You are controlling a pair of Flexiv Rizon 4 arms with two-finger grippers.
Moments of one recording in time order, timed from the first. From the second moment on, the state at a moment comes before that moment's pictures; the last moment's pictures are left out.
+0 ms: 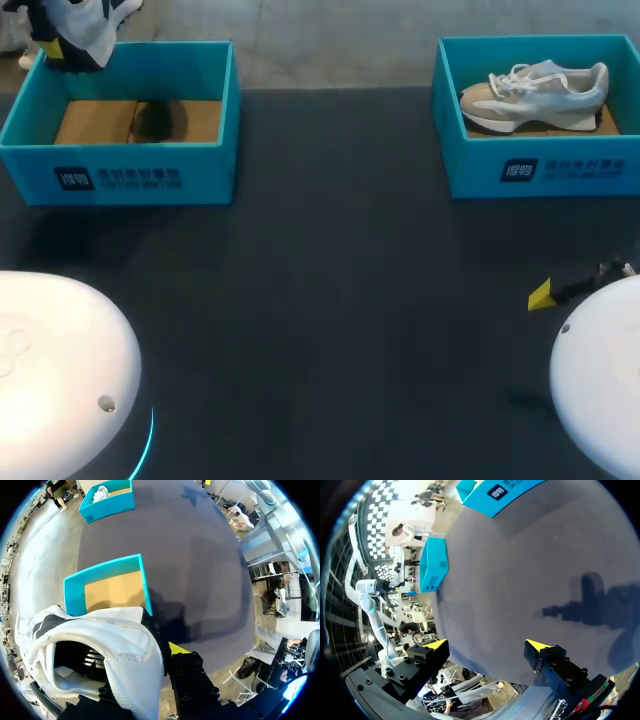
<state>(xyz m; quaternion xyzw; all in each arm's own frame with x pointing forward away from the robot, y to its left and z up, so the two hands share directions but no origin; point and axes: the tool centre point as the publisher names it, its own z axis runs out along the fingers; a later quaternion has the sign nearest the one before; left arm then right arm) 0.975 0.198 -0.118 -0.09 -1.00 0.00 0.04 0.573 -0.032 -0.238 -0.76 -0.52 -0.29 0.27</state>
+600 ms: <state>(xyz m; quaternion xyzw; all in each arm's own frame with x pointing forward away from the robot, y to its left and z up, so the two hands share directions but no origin) 1.016 0.252 -0.132 -0.29 -0.96 -0.04 0.04 0.573 -0.032 -0.238 -0.76 -0.52 -0.29 0.27</state>
